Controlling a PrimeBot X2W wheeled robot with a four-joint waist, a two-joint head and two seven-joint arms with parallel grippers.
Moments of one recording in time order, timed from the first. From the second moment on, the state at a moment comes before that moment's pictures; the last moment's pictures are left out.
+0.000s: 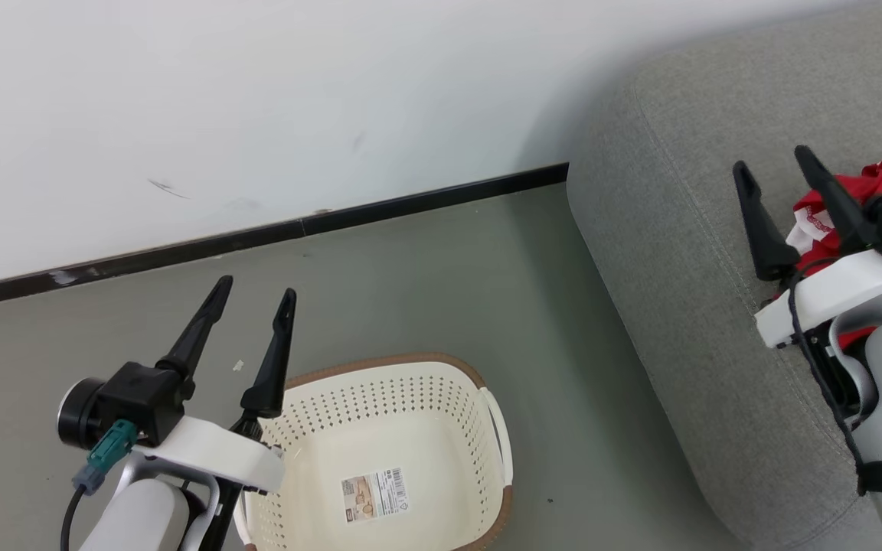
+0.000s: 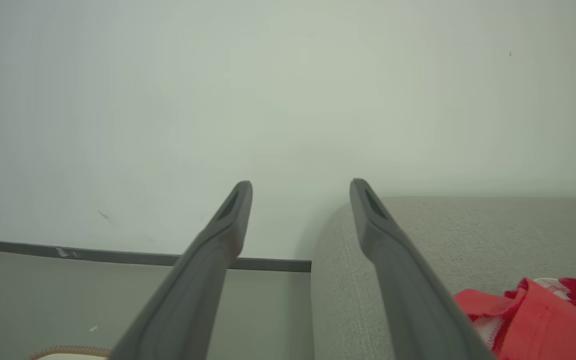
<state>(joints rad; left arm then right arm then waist) -0.26 0.22 -0.35 0.07 -0.45 0.06 -0.23 -0.51 -0.27 0.16 0.36 0.25 0.12 -0.25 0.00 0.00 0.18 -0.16</state>
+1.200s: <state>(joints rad) -0.05 0.17 -0.27 0.17 -0.42 0.22 -0.25 -0.10 -0.09 0.08 0.23 0.15 0.12 -0.25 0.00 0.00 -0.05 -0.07</state>
